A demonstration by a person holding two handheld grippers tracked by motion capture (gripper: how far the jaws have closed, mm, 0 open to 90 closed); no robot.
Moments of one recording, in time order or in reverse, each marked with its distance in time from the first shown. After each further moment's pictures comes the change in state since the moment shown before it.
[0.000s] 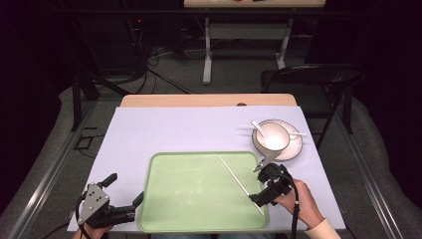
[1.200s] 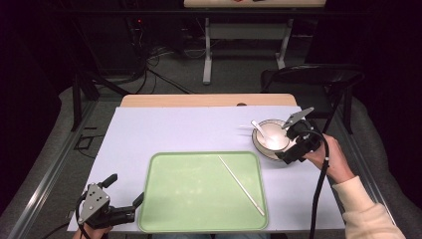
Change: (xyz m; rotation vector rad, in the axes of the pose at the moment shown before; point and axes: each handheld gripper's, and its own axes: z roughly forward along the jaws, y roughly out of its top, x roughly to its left) left arm 0.000 0.000 -0.001 0.017 -0.008 0.000; right arm -0.101 0.034 -0.071 -0.079 -0.167 -0.073
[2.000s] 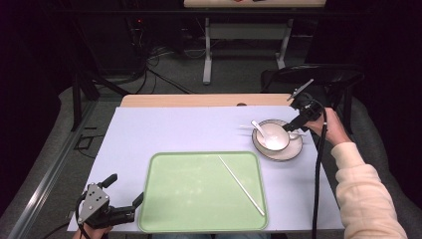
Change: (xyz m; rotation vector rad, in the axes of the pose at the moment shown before) left arm 0.001 0.000 0.000 -0.003 0.003 -0.010; right arm -0.108 0.018 0.055 0.104 -0.015 0.098
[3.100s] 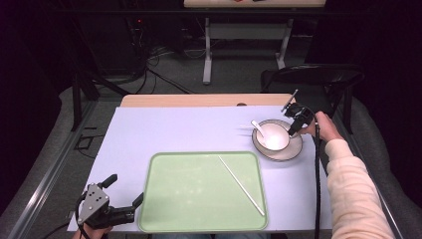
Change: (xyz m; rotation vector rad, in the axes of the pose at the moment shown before) left arm 0.000 0.000 -0.001 -0.001 0.002 0.001; right arm -0.023 -0.011 0.077 0.258 0.045 -0.059
